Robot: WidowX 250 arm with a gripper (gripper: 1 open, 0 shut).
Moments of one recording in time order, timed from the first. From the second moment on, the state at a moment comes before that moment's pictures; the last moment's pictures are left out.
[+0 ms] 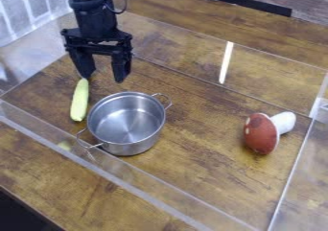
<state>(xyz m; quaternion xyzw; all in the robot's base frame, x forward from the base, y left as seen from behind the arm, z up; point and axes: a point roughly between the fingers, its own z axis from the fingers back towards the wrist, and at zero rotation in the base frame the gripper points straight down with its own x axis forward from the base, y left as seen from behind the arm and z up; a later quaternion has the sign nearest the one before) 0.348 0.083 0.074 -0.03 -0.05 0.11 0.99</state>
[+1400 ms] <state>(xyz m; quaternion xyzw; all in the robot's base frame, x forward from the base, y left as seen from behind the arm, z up) 0.359 -0.015 0.114 -0.05 -0.05 -0.05 1.00</state>
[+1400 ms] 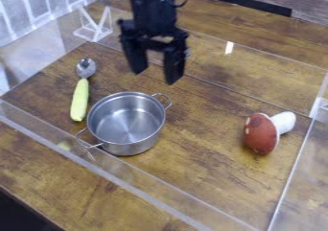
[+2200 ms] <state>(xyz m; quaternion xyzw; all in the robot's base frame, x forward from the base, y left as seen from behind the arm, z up) 0.352 -0.021 0.109 -0.03 -0.06 -0.01 1.00</state>
